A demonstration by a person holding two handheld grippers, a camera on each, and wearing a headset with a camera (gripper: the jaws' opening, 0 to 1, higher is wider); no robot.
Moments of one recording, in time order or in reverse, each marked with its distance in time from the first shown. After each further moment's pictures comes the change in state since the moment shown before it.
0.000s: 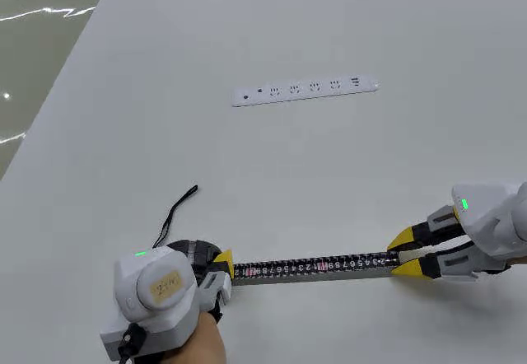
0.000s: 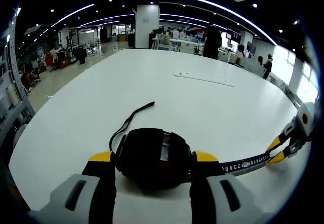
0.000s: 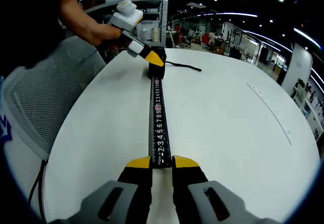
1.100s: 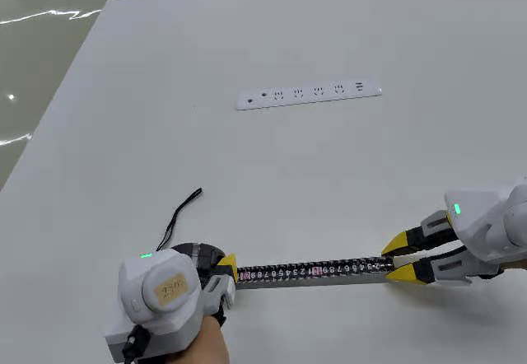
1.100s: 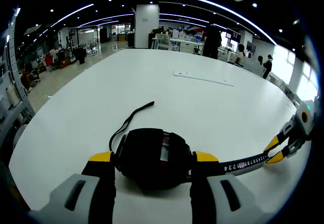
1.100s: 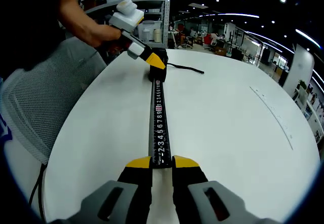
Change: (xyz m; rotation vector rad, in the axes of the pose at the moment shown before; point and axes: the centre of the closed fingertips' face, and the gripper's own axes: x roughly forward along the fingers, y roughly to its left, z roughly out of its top) left arm 0.000 0.000 0.001 0.001 0.002 0.000; right arm 0.008 -0.001 0.009 -0.010 -0.002 0.014
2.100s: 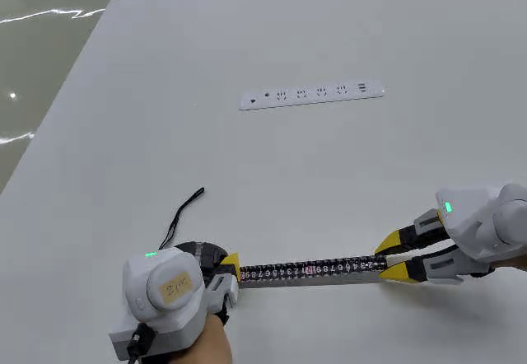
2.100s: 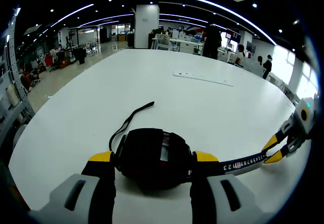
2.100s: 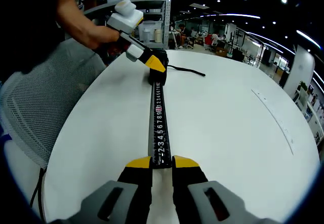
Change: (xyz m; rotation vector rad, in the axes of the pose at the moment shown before) left arm 0.001 0.001 0.002 0.001 -0.001 -0.002; right arm 0.008 -0.002 0.012 -0.006 -0.002 0.004
